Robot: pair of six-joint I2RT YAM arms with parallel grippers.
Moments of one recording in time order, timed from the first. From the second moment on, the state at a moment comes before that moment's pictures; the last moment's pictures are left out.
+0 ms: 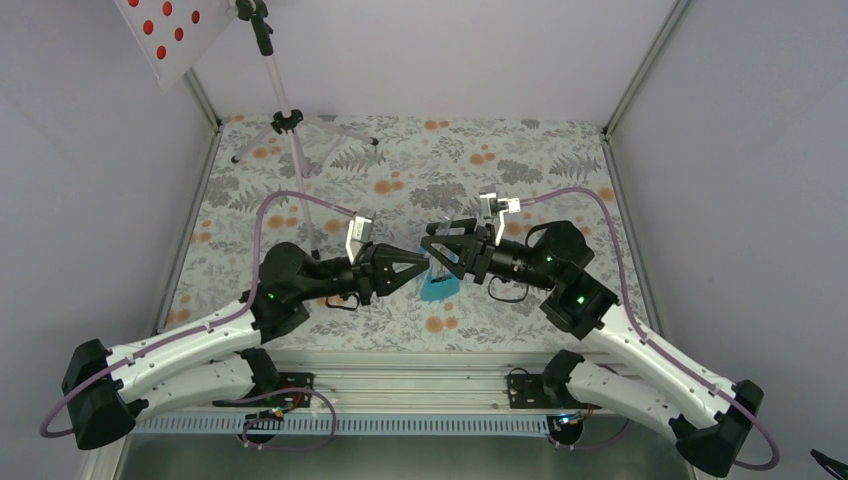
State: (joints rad) left arm -0.97 0.91 0.63 0.57 0.51 -0.88; right arm 0.82 0.82 0.79 0.16 -0.48 0.76
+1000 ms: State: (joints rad) left arm -0.96 0.80 0.87 0.00 0.24 -0.63; right arm 0.82 0.66 0.60 0.08 -0.27 0.54
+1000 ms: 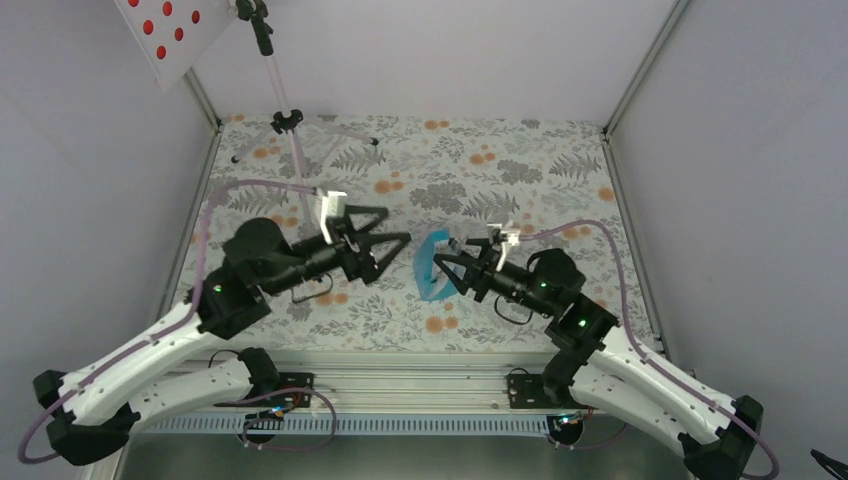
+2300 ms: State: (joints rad) left arm -0.40 1.07 0.83 -0.26 -0.17 0.01; right arm 1.13 1.04 0.22 0.68 0.60 0.28
